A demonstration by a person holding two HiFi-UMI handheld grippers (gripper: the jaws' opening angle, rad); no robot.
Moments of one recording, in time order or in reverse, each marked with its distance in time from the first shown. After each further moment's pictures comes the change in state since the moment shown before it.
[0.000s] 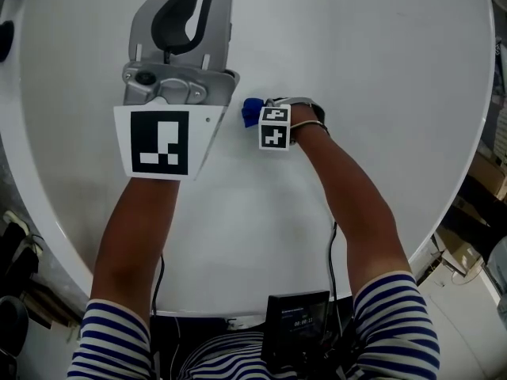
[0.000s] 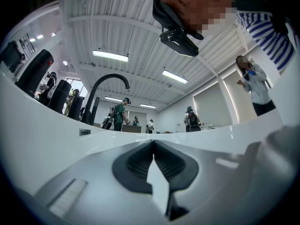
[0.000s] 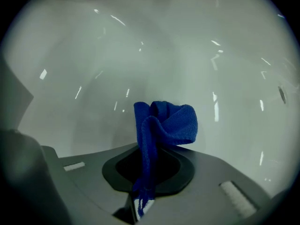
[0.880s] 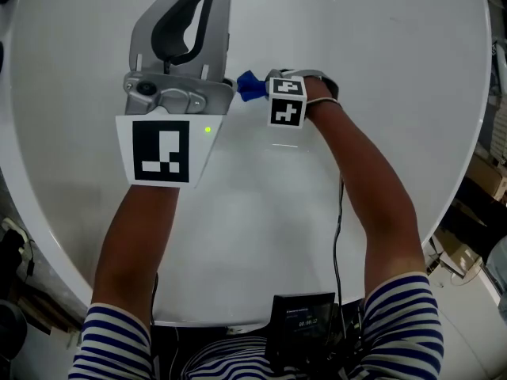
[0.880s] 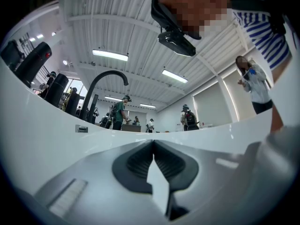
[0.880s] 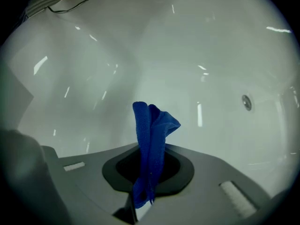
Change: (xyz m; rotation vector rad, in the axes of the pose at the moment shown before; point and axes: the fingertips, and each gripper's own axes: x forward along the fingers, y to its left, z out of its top) left arm 0.010 -0.008 -0.014 -0.003 0.001 0.003; right arm -0.072 -0.090 -0.016 -0.005 -0.066 -0.141
